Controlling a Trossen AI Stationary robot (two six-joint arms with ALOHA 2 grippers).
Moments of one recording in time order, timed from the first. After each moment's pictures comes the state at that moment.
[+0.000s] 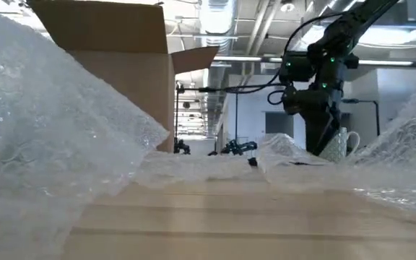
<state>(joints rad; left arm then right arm) -0.51 1.87 1.93 -0.97 -0.64 -1.35 -0.51 1.50 0.84 -0.60 -0.22 0.12</state>
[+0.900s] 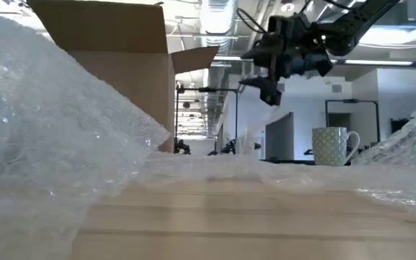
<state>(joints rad) -0.49 1.87 1.93 -0.95 -0.64 -1.30 -0.51 1.45 0.84 0.20 -0.83 0.58</state>
